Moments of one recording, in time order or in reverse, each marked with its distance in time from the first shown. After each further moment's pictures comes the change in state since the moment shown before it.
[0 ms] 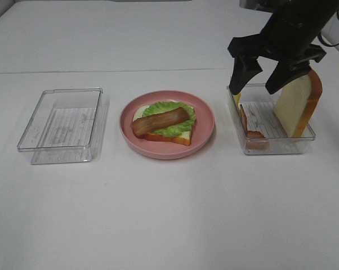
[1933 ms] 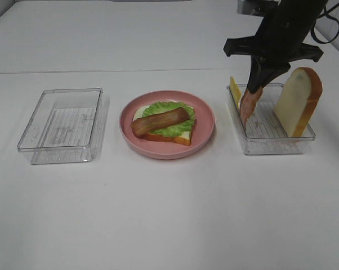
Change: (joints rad) left arm 0.000 0.000 0.000 0.000 0.000 0.001; right arm 0.004 0.083 -0.127 -0.056 0.078 0.115
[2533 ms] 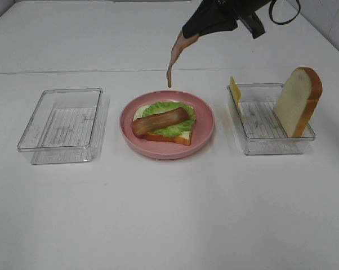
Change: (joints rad) left arm 0.000 0.000 0.000 0.000 0.000 0.000; right arm 0.000 -0.048 0.000 0.687 -0.101 -0.297
